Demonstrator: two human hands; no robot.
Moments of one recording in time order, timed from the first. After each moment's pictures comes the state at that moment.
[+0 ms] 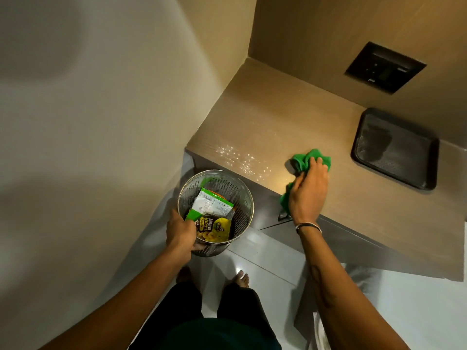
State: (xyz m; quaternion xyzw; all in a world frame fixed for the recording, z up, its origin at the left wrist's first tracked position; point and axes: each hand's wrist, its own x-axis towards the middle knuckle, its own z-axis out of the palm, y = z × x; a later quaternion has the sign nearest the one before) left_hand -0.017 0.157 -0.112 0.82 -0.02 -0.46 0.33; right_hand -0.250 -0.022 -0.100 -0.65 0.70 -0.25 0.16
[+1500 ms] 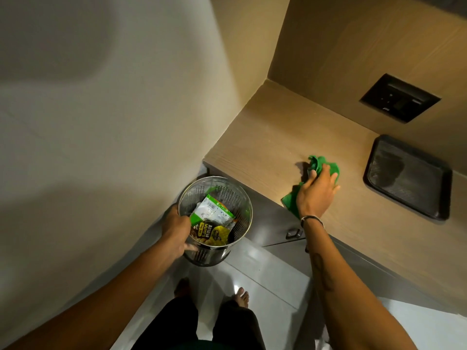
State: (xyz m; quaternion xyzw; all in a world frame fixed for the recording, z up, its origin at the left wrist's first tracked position) left_hand 0.030 0.148 -0.087 0.80 0.02 -0.49 0.35; right_hand -0.211 -0.061 -0.089 -0.59 0.74 -0.27 0.17
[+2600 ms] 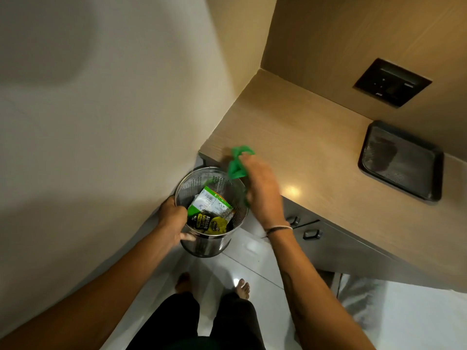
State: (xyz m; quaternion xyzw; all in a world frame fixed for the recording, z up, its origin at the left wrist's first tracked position) left_hand 0.037 0.150 -0.088 0.79 0.00 -0.50 0.35; right_hand -0.150 0.021 -0.080 -0.86 0.39 -0.27 0.17
